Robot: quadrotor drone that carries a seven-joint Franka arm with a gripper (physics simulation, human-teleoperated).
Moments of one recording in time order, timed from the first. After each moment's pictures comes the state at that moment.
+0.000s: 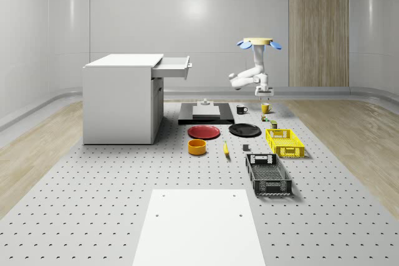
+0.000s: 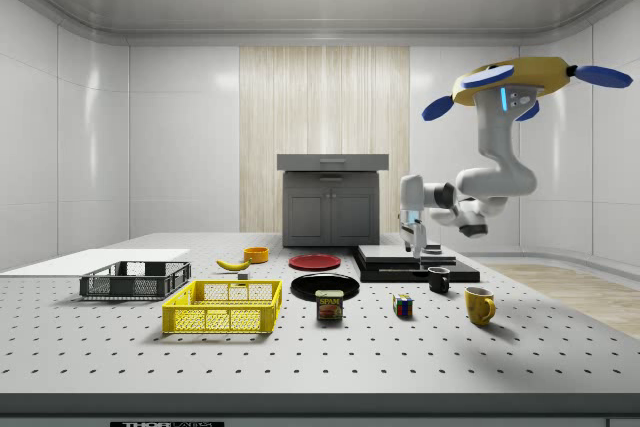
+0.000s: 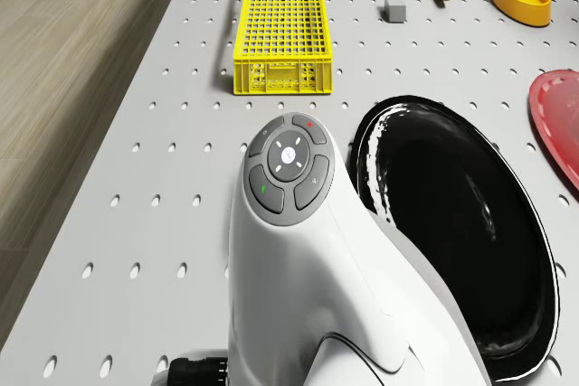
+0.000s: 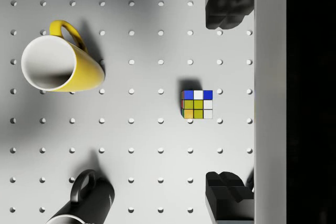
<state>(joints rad) -1.07 -1.15 1.29 -2.89 -1.95 1.23 1.60</state>
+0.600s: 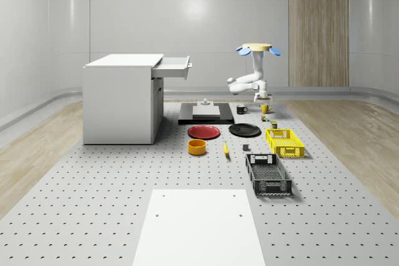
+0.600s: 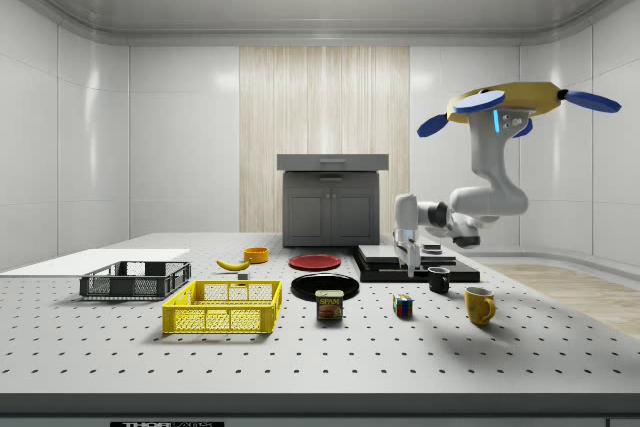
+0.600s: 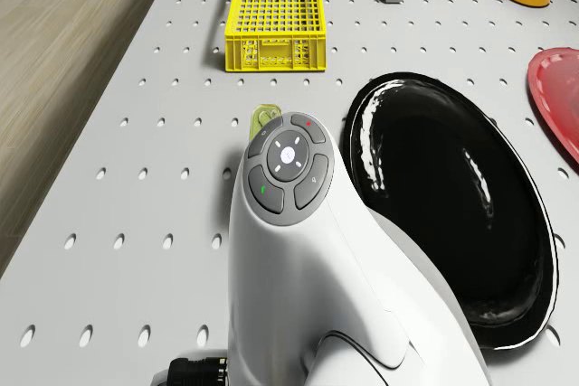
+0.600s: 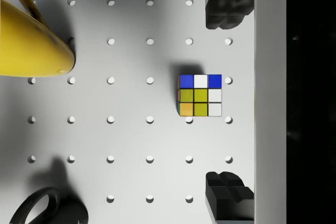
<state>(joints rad) -1.09 -1.21 1.31 -2.89 -1.91 1.28 1.62</state>
